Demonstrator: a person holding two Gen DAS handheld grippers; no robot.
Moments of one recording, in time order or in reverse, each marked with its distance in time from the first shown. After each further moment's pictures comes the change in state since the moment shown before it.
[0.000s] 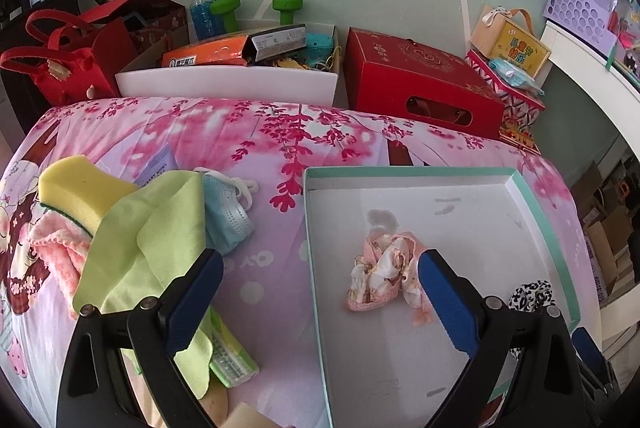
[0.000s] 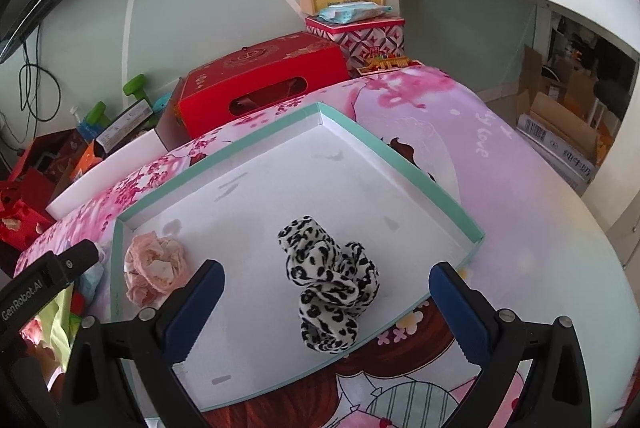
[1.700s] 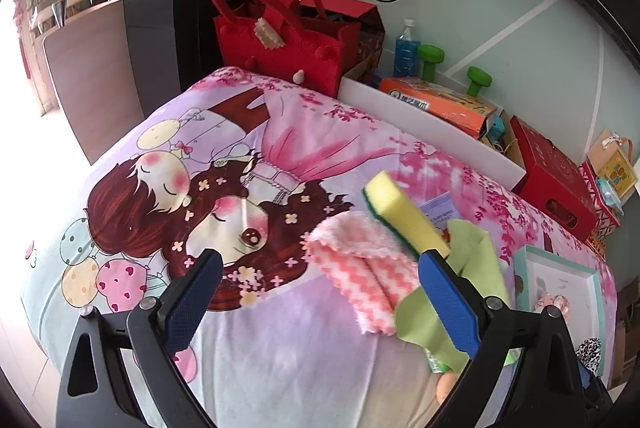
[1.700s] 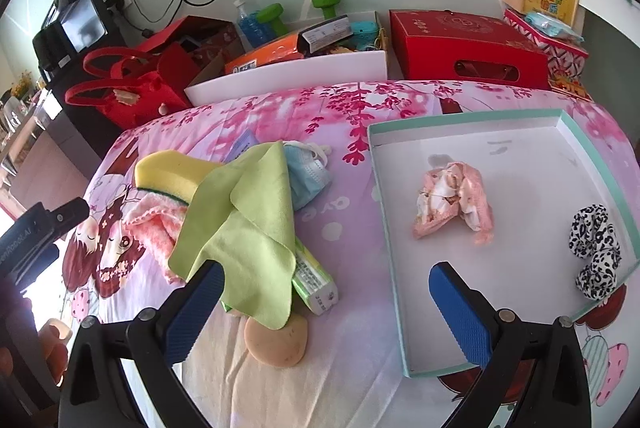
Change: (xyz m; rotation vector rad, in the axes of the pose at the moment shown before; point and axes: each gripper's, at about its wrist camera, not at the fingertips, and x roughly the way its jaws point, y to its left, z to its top) left arm -0.098 0.235 -0.017 -0.347 -0.093 0.252; right arm -0.032 0.197 -0.055 -0.352 0.167 0.336
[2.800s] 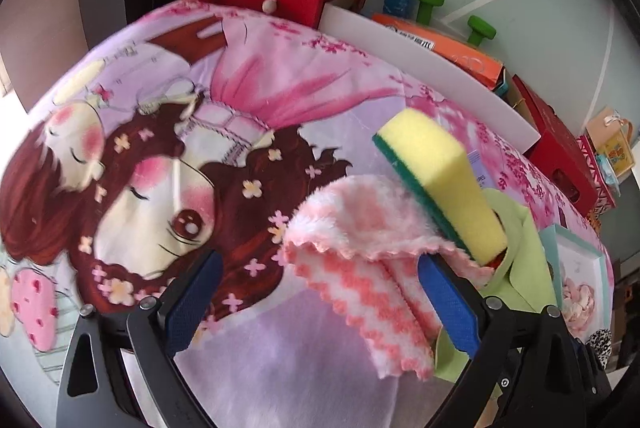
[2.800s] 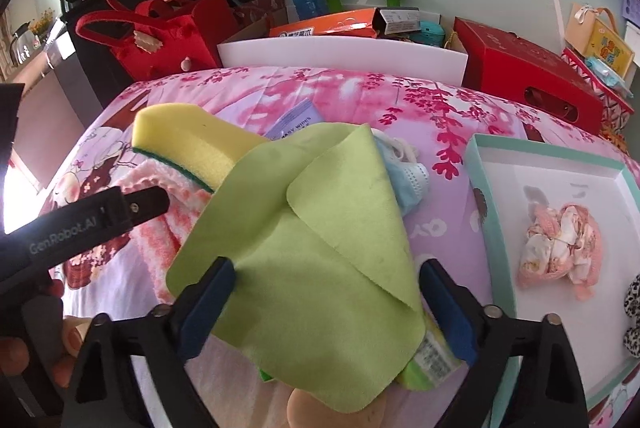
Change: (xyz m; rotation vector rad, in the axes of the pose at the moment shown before) left arm 0.104 0.008 -0.009 0.013 0.167 -0.117; right arm 0.077 0.066 -0.001 -0.189 0.003 -0.012
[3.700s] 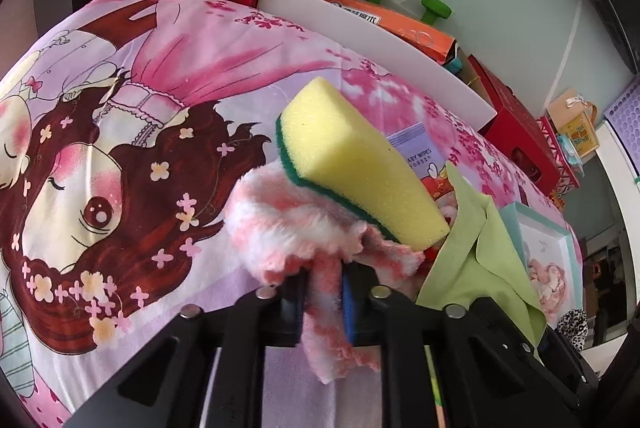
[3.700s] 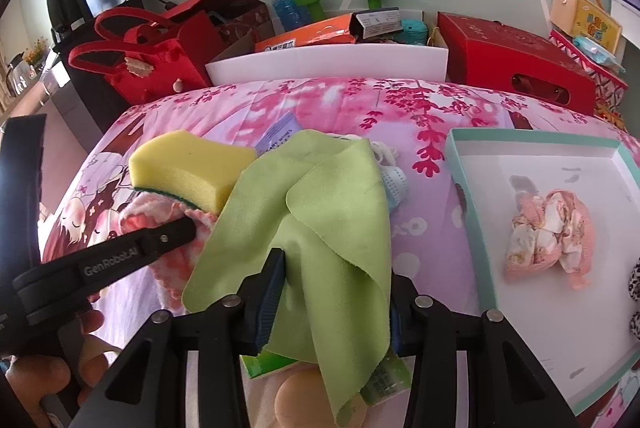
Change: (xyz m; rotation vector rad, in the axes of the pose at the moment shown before) left arm 0.023 -0.026 -0.008 0.037 0.063 -0.176; right arm -0.009 -0.021 0.000 0.081 -0.026 0.037
